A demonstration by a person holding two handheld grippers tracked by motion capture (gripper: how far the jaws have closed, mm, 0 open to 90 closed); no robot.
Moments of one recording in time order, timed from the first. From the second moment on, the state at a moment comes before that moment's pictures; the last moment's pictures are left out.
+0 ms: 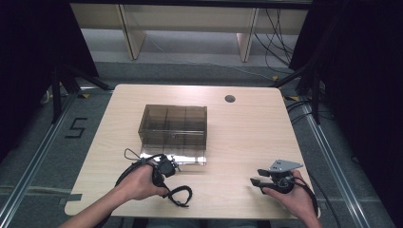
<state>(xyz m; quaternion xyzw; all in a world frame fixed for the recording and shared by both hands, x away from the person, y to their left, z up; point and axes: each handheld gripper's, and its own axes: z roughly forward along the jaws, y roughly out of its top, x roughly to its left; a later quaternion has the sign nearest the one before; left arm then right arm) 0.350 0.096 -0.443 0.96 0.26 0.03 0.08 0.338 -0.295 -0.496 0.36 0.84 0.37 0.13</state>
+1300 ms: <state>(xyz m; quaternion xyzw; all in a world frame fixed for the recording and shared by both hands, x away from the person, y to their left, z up) 0.373 0.049 -0.463 0.97 0.23 -0.01 0.02 0.339 -0.297 -0.494 0.36 0.84 0.38 0.13</state>
